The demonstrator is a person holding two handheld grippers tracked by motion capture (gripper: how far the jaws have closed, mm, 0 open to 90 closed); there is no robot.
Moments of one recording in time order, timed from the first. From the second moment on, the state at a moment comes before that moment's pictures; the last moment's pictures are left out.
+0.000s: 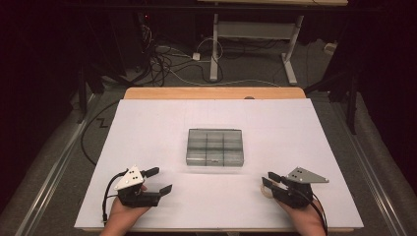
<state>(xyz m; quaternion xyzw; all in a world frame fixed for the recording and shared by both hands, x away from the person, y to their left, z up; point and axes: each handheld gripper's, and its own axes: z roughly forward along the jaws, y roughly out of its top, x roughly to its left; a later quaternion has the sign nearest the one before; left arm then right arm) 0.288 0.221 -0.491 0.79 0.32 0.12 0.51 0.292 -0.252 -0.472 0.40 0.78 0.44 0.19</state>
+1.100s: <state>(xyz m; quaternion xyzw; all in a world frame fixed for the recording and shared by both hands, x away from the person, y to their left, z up) 0.287 0.219 -0.491 0.79 0.34 0.14 0.50 0.287 -0.225 -0.479 0.39 0.78 0.45 0.19</state>
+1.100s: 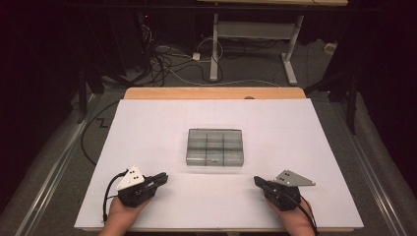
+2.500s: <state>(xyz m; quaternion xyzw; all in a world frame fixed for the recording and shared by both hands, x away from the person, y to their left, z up) 0.303 0.221 -0.483 0.77 0.38 0.10 0.50 0.325 -0.213 -0.469 0.37 0.78 0.46 0.18</state>
